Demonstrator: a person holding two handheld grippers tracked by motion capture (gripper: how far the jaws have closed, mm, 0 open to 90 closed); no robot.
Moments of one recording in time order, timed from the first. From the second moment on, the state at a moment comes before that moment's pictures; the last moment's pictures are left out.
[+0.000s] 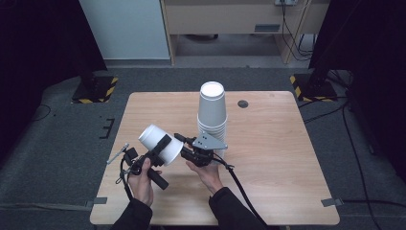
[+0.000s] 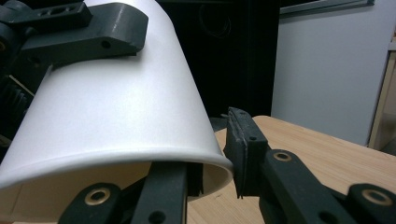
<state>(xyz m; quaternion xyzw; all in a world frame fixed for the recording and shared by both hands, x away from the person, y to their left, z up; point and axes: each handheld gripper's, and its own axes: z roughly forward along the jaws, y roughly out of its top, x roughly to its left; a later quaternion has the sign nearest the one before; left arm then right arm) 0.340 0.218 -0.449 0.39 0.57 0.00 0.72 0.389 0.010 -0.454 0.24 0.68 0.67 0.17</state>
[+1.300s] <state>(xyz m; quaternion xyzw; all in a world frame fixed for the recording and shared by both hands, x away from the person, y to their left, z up) 0.341 0.224 -0.447 0.39 0.57 0.01 0.72 0.388 0.018 -0.451 0.25 0.69 0.66 0.16</state>
